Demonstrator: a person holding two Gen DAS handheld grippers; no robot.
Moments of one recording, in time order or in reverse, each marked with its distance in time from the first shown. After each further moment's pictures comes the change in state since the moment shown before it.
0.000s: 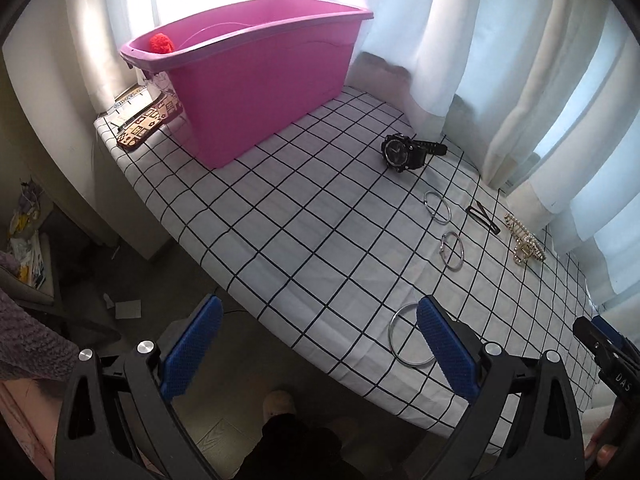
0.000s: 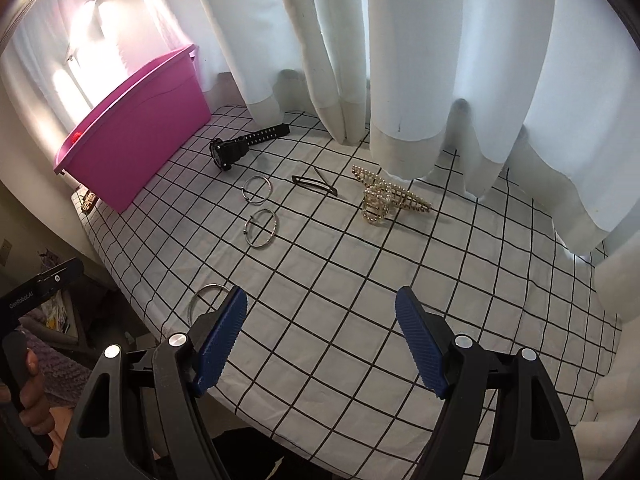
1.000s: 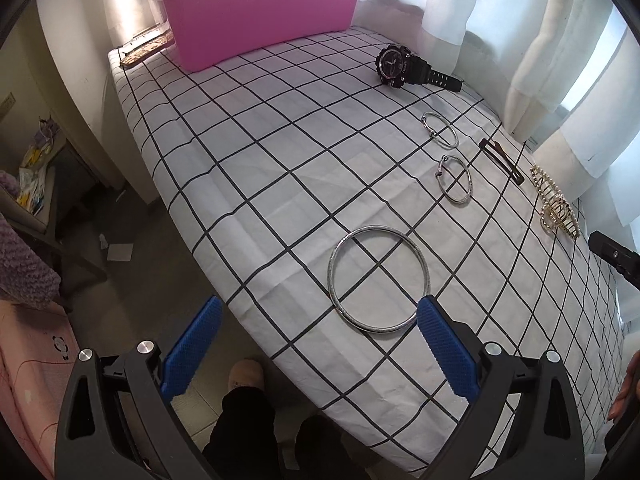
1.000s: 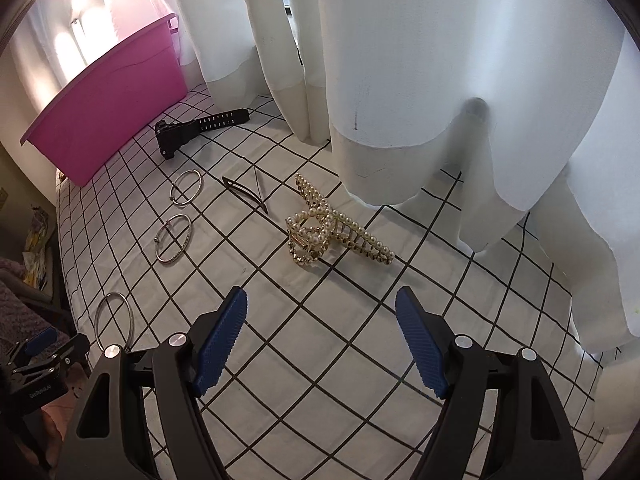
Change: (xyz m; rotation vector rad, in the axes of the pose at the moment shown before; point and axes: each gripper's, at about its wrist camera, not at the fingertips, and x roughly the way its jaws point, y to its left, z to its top) left arm 0.075 -0.076 -0.080 -0.174 0.044 0.098; right arm 0.097 -0.071 0.054 -0.235 0.026 0.054
